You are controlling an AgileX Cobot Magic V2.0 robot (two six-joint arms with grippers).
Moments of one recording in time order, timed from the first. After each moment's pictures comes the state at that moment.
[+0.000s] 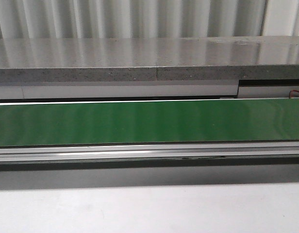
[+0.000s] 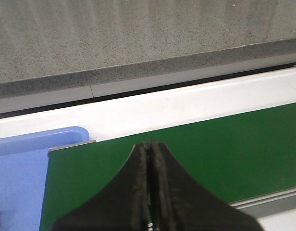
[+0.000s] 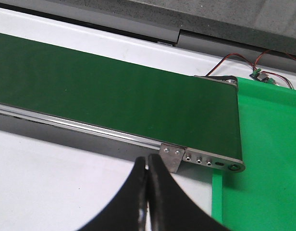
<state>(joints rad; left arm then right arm) -0.08 0.51 -0.58 -0.18 0.52 0.24 0.12 0.24 -0.47 0.07 0.71 -0.12</state>
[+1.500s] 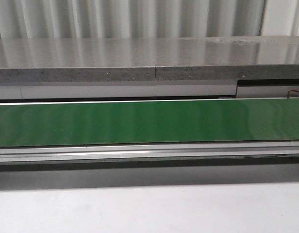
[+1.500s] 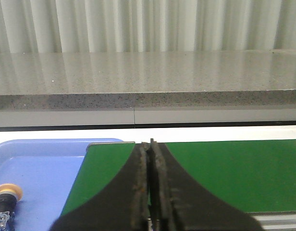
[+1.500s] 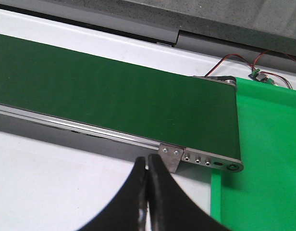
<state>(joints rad) -0.03 0.00 0.00 0.03 0.09 -0.03 0.12 0.24 -0.47 0.07 0.71 -0.12</state>
